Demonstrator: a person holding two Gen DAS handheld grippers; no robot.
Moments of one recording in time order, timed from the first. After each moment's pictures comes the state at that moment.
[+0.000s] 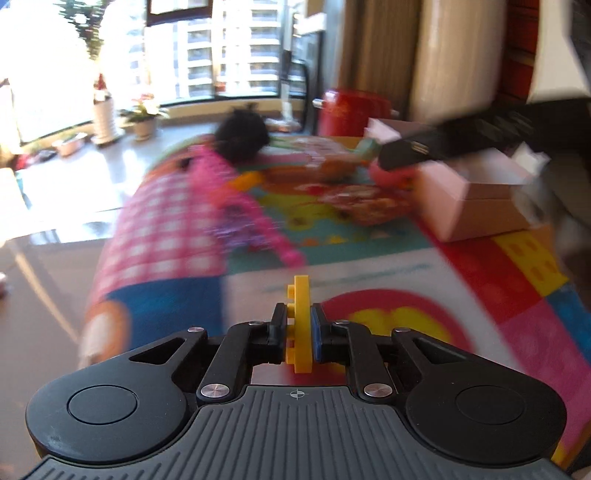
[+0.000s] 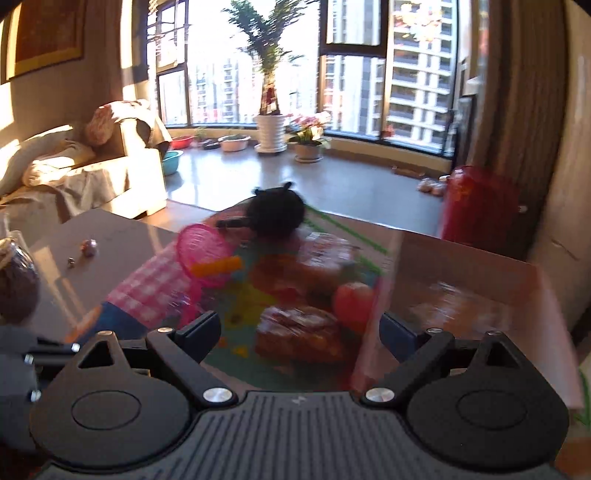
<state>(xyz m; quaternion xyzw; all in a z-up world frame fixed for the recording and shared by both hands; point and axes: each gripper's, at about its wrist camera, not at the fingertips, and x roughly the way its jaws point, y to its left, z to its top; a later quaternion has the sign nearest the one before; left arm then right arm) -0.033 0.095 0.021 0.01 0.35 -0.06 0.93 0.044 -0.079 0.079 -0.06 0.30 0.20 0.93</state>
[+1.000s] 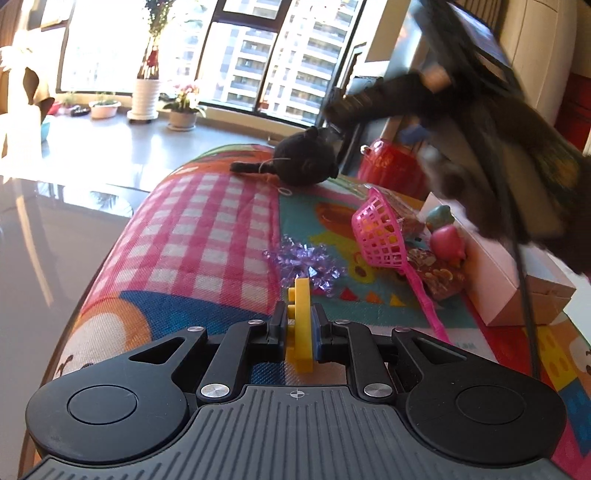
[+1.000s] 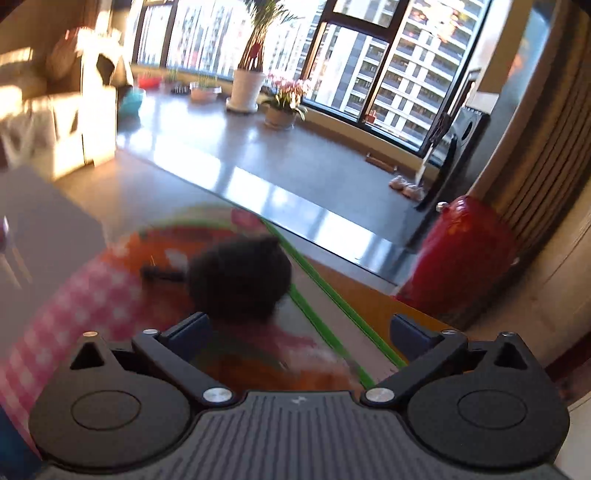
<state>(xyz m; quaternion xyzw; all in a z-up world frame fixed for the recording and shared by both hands) -0.009 0.136 0.008 -0.13 0.30 -0.04 0.94 0.216 0.029 0.078 -0.17 0.34 0.13 0.92</state>
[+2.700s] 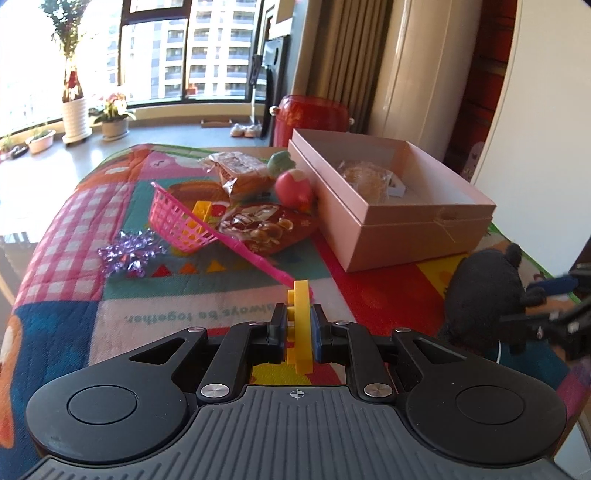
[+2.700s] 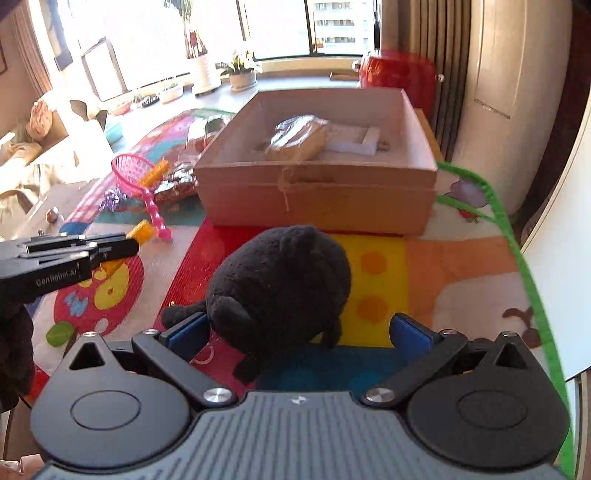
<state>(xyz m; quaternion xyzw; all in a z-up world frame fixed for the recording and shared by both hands) -0.025 0.003 0.035 -0.02 0.35 -0.13 0.93 -0.047 -0.234 0.040 0.02 0.43 0.10 0.90</state>
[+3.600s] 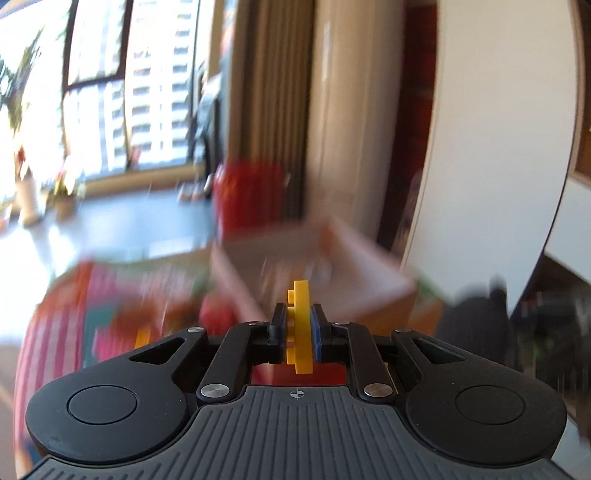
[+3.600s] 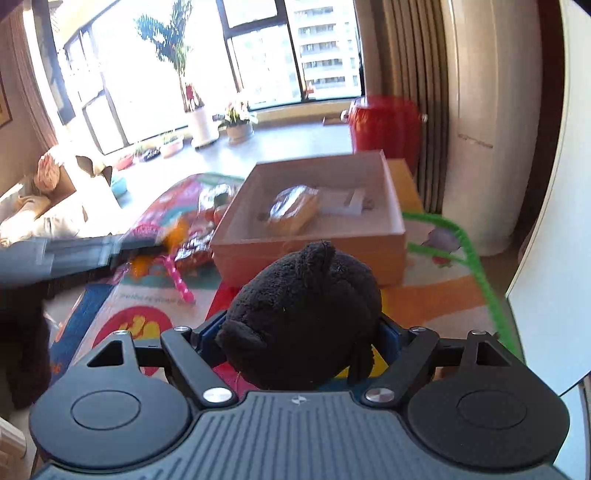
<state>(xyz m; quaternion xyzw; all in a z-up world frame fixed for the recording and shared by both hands) 0.007 -0.052 0.123 0.03 0.24 -0.22 0.95 -0.070 -0.252 0.089 0.06 0.35 0.09 0.93</state>
